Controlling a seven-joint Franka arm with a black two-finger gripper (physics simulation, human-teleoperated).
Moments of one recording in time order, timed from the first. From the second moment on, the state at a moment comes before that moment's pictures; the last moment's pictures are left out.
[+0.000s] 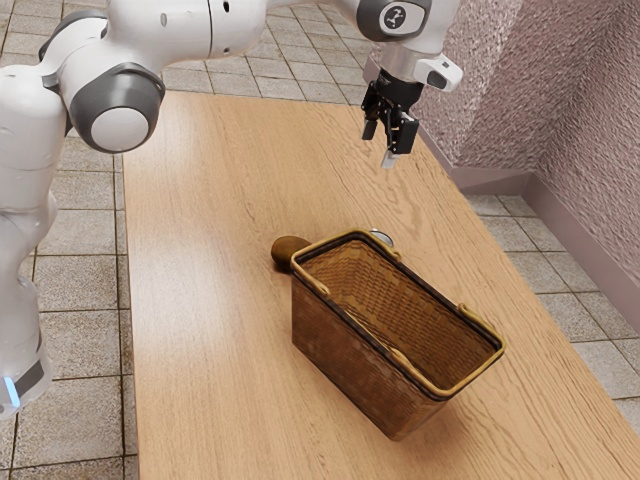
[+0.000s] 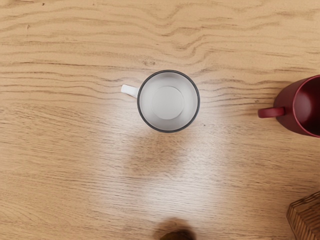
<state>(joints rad) -0.45 0.28 0.65 -1.21 -0.16 1.42 0.09</state>
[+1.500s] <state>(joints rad) -0.51 -0.23 0.45 -1.95 0.11 1.60 -0.01</state>
